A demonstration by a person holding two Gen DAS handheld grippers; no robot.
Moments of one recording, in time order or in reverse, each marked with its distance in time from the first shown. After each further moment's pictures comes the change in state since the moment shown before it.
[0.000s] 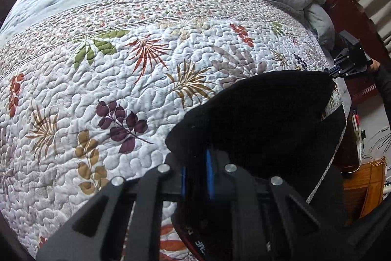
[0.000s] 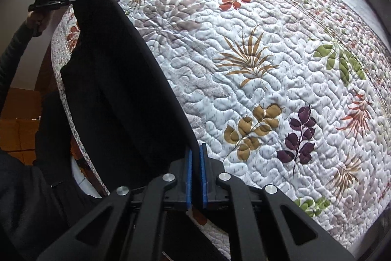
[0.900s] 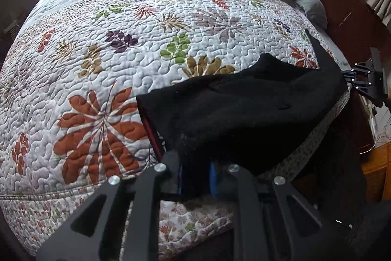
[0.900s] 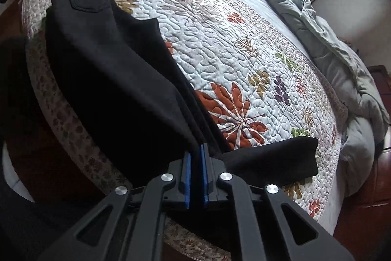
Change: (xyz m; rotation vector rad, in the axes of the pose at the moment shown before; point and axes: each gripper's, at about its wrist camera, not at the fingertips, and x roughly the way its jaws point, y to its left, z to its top) left arm -0.034 -0.081 -0.210 0.053 -0.067 0.128; right arm 0.073 0.233 -0.168 -0.049 -0.274 -0.654
